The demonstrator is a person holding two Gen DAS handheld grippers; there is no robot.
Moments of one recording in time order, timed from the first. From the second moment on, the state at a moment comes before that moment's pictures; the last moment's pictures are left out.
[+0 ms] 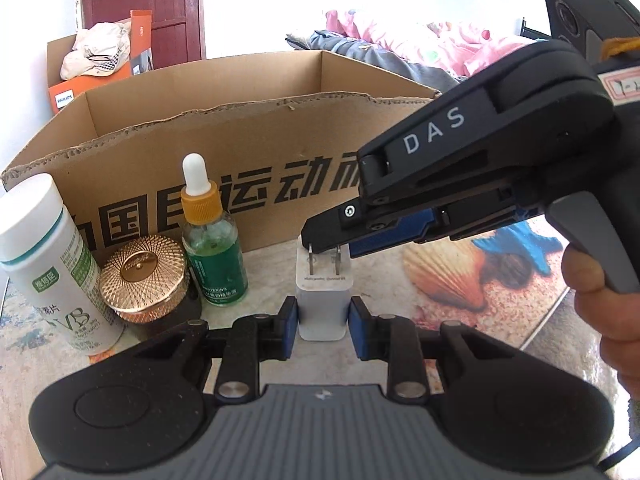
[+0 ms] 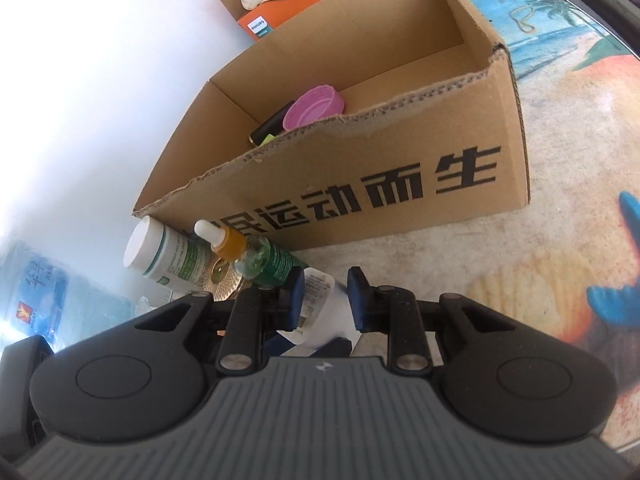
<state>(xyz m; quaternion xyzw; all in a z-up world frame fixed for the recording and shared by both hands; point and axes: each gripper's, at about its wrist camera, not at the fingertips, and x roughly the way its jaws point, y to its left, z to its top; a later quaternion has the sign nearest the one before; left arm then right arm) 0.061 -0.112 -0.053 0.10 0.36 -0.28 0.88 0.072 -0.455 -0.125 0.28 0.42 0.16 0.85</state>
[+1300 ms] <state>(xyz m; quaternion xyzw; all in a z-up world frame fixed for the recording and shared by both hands) 0.029 -0.119 -0.031 0.11 0.33 -0.27 0.90 0.030 -0.448 -0.095 0.26 0.39 0.17 0.86</state>
